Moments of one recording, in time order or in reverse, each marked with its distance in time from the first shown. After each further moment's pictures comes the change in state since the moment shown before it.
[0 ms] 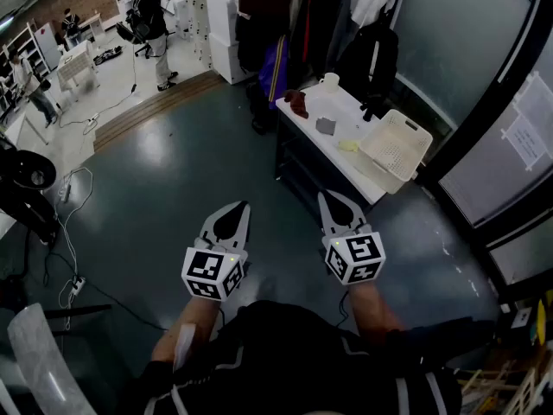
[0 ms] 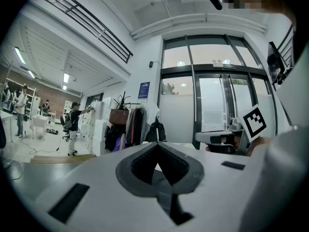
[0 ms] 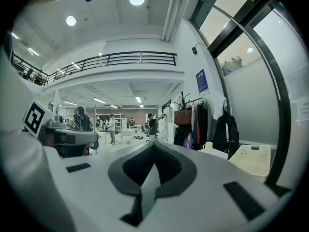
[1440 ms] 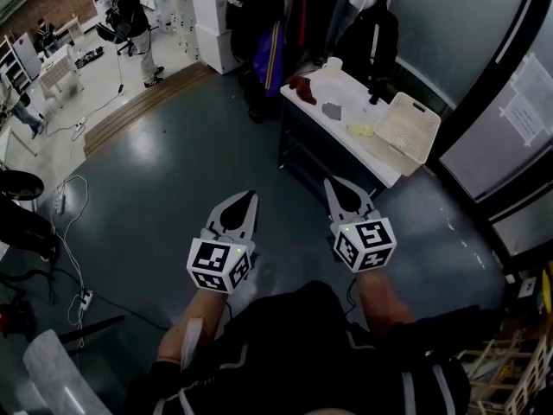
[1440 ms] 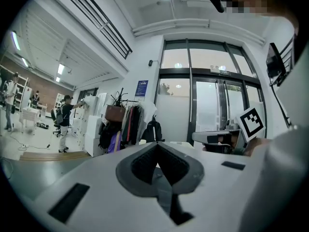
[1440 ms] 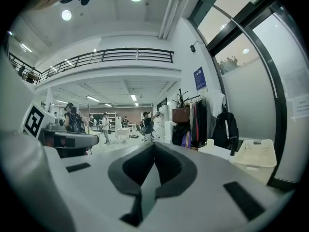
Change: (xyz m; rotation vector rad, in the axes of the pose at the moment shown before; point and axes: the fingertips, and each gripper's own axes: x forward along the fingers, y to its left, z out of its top) left arm -0.007 0.081 -0.011 -0.038 0.014 -0.100; right arm 0.066 0.046 -0.007 0.055 0.020 -0.081
